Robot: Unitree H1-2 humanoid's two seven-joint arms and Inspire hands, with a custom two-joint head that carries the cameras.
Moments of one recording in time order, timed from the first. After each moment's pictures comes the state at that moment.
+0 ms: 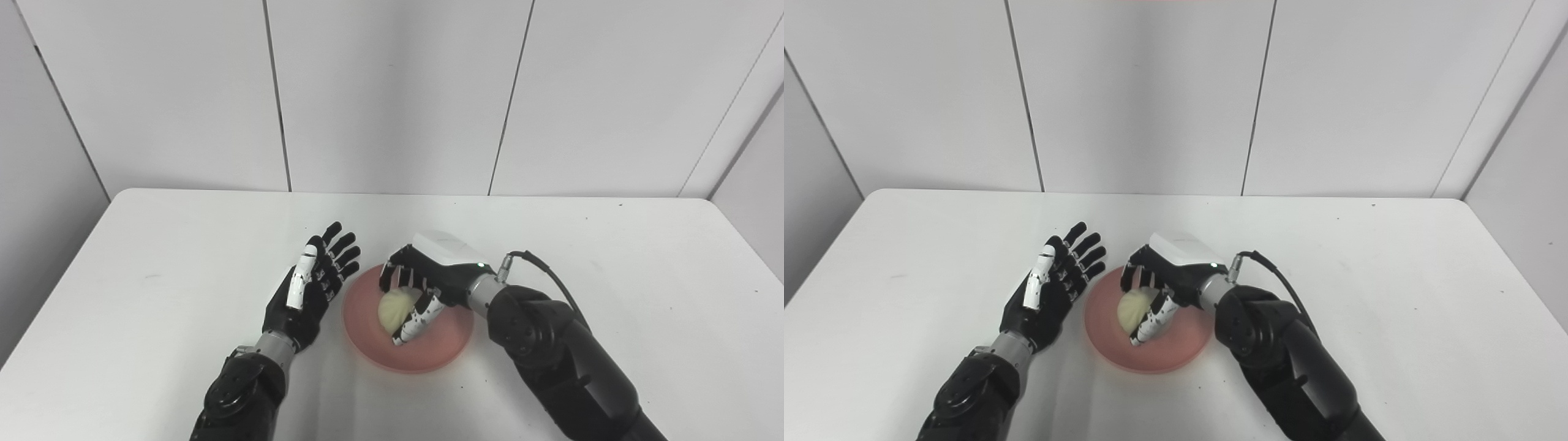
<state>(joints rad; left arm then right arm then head) -0.38 -0.01 -0.02 0.36 -0.32 0.06 -0.25 -0.60 -0.29 0.48 -0.07 -0.73 0.39 0.57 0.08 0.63</state>
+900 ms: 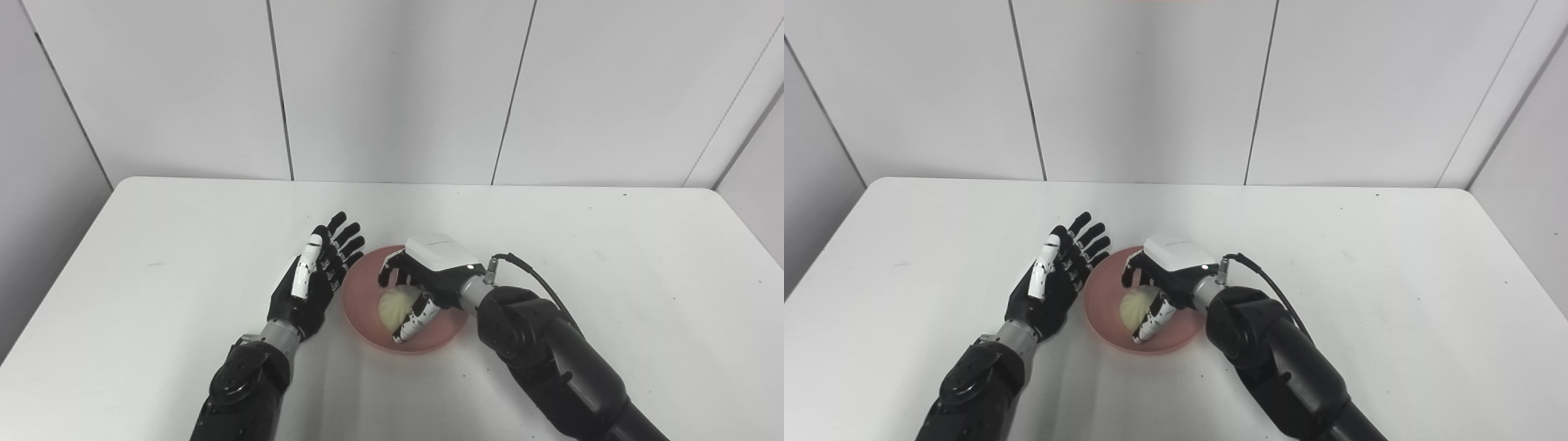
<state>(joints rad) -0.37 -0.02 -0.03 0.35 -0.32 0.08 -0.25 -0.60 -0.30 0.55 -0.05 -0.86 0.36 0.59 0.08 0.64</state>
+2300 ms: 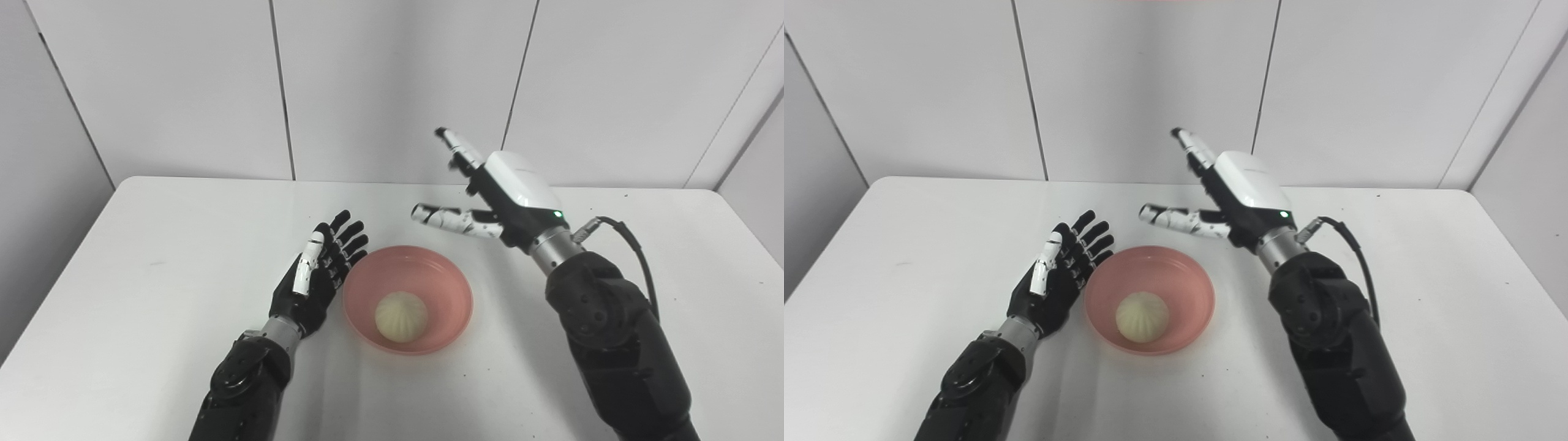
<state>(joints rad) -0.39 -0.01 -0.01 0.39 -0.33 0.08 -0.28 -0.54 -0.27 0.17 -0.22 -0.69 0.24 0.35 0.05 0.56</state>
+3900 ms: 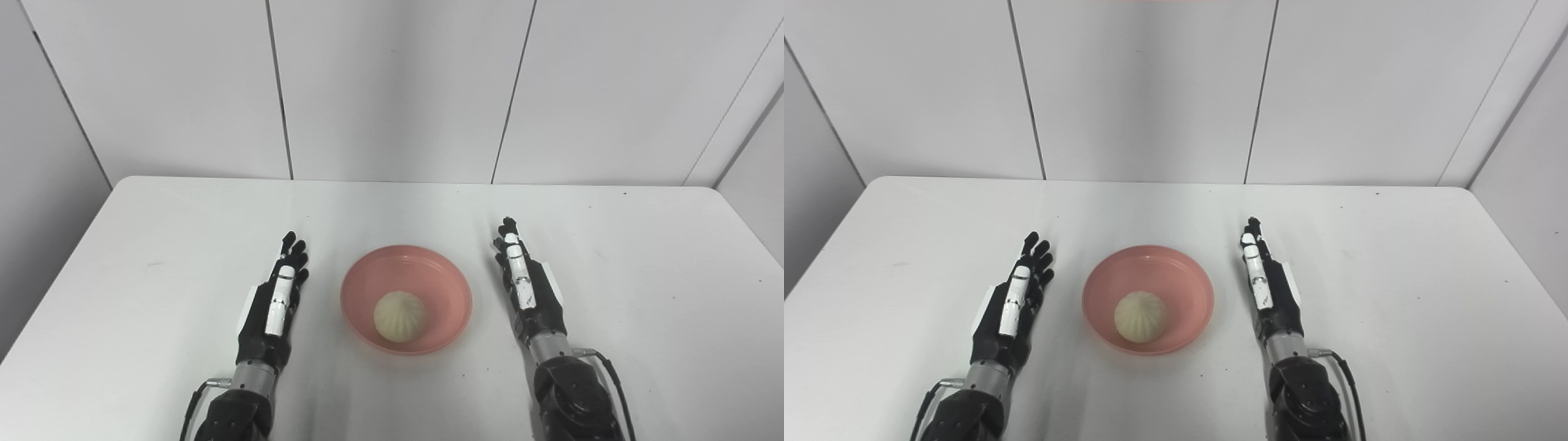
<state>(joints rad) -0.18 -0.04 -0.01 0.14 -0.09 -0.01 -0.05 -0.30 -0.04 -0.05 0.21 0.08 0.01 0.05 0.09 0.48</state>
